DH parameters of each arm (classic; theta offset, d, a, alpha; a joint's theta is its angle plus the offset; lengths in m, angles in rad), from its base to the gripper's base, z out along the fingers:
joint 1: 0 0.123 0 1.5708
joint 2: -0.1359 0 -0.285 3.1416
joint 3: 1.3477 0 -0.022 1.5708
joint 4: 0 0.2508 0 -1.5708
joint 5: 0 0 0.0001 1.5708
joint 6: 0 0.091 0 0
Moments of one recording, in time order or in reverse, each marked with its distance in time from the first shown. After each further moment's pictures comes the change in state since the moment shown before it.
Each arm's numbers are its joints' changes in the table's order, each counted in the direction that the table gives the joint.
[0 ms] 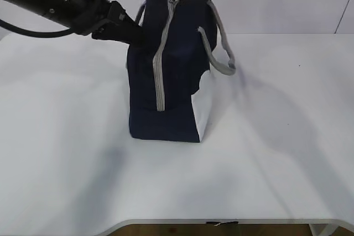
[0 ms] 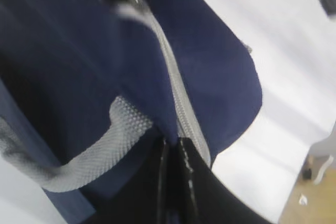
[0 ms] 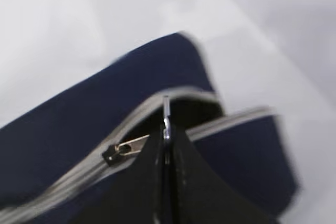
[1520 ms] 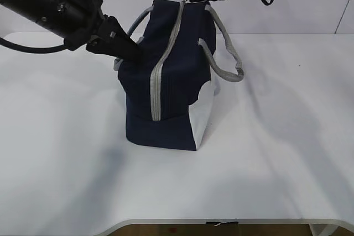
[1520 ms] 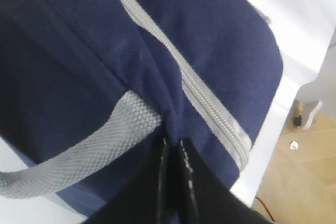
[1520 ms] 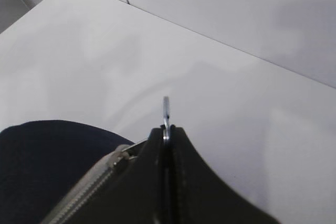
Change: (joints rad) left arm 0.000 0.000 0.000 0.107 0.121 0.000; right arm -0.124 -0.143 -0.006 0.285 -0.222 0.070
